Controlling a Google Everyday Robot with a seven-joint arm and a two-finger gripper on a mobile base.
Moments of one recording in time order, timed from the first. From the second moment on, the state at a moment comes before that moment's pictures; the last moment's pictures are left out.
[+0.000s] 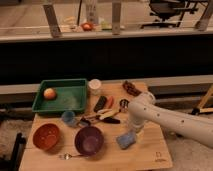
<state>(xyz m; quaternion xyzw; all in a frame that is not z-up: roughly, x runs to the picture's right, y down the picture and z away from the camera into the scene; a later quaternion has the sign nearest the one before) 0.146 0.238 0.800 -0.33 -0.13 -0.26 0.90</state>
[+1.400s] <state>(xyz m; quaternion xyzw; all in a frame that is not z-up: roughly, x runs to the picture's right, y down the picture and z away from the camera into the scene) 0.132 0.257 0.803 -0.31 -0.14 -0.21 0.92</state>
